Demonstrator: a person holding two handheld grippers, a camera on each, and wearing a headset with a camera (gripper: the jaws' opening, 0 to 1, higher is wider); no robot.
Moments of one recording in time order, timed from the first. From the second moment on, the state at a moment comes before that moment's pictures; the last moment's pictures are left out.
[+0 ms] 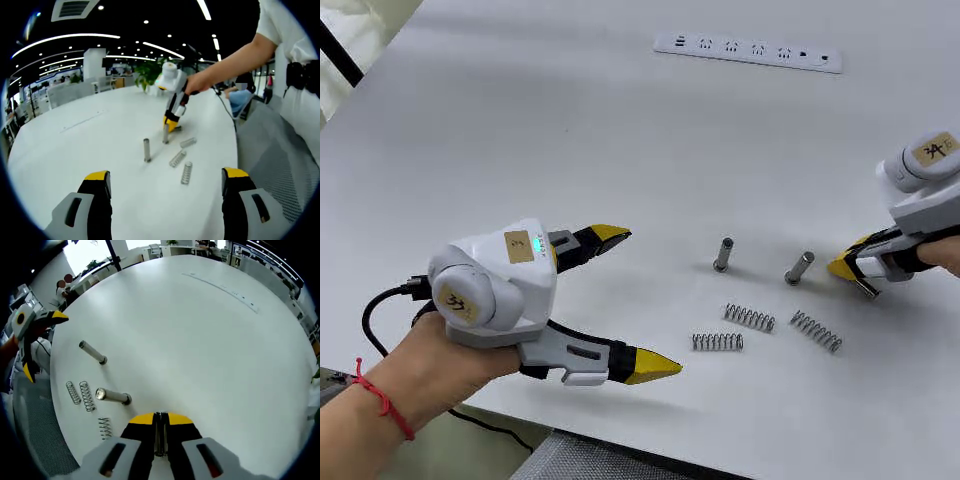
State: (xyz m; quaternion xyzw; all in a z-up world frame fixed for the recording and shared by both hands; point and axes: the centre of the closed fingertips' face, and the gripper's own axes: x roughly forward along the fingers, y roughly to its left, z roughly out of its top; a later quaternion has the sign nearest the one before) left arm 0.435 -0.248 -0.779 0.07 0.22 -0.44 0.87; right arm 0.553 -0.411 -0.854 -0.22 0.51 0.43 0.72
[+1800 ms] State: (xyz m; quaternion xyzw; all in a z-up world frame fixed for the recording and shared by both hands) left arm 0.432 -0.245 -0.779 0.07 0.22 -0.44 0.87; right arm 0.541 -0.411 -0.851 -0.24 0.48 0.45 0.71
